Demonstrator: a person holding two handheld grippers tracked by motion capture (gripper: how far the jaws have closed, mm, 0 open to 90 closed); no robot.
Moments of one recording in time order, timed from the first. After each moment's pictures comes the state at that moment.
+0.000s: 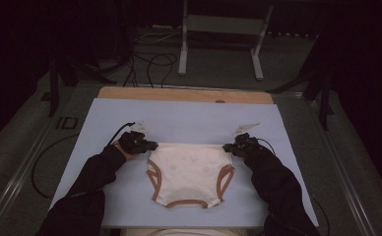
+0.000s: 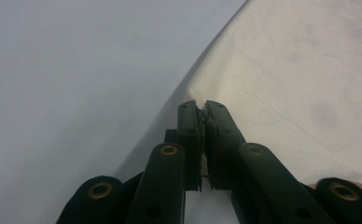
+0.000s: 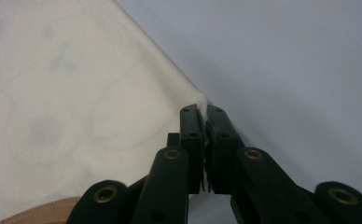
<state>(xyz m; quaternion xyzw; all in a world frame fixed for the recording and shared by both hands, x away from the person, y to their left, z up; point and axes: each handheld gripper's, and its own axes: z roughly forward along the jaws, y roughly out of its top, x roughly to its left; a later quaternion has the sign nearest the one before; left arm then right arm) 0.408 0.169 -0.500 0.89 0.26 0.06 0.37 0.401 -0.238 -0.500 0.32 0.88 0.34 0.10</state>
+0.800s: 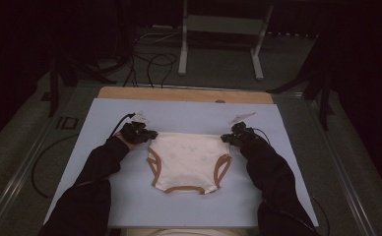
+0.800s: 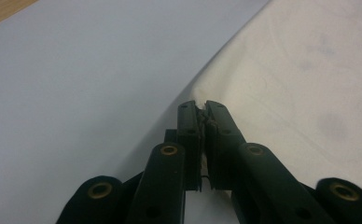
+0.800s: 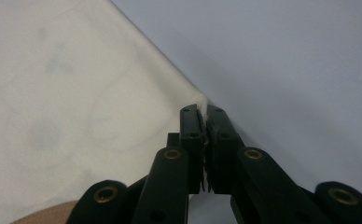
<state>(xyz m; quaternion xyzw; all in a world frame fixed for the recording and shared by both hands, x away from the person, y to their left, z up) 0.441 0.169 -0.500 0.88 0.29 0.10 0.37 0.439 -0.232 -0.500 0.34 0.87 0.34 0.11</state>
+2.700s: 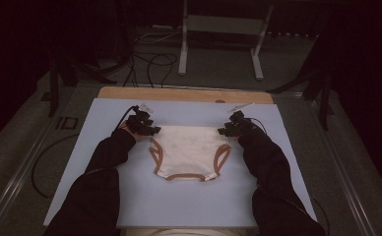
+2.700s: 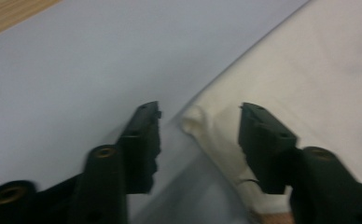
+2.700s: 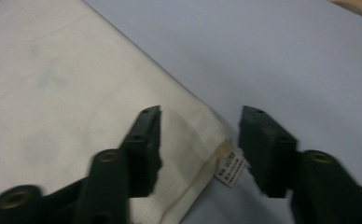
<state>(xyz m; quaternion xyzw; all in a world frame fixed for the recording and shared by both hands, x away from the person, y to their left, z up) 0.479 0.159 -0.506 0.86 0.37 0.12 0.33 0.481 -0.231 -0.501 0.37 0.86 0.33 0.11</state>
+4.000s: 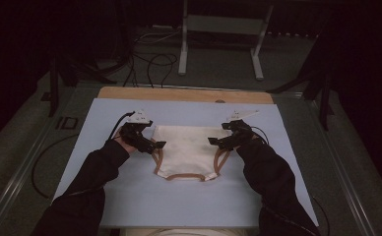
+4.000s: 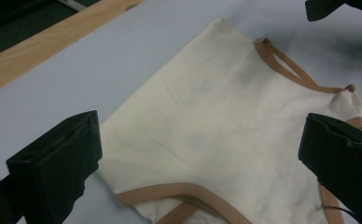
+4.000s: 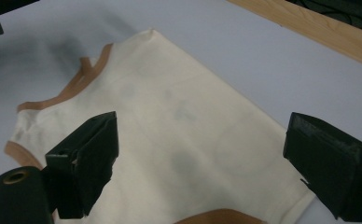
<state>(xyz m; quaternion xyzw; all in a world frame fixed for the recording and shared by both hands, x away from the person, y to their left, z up) 0.397 0.154 -0.446 0.86 0.26 0.10 0.44 0.412 -0.207 -0.454 0.31 0.84 0.43 0.11</state>
